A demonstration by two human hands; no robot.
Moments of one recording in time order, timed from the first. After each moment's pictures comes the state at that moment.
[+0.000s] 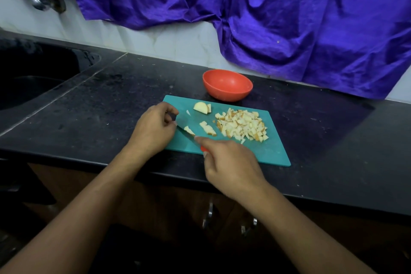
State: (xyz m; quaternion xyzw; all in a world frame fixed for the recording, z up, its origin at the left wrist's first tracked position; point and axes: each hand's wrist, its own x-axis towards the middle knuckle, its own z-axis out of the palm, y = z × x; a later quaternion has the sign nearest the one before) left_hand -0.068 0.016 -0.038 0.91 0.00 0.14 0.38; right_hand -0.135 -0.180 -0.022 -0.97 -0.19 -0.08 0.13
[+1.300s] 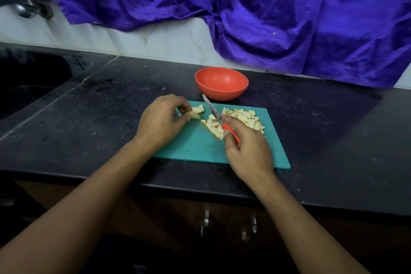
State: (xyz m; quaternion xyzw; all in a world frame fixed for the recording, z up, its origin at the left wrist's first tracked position) left_hand -0.017 -0.008 -0.041 0.92 -0.15 0.24 0.27; right_hand -0.081 -0.226 -0.054 -0.91 -0.07 -0.21 0.34
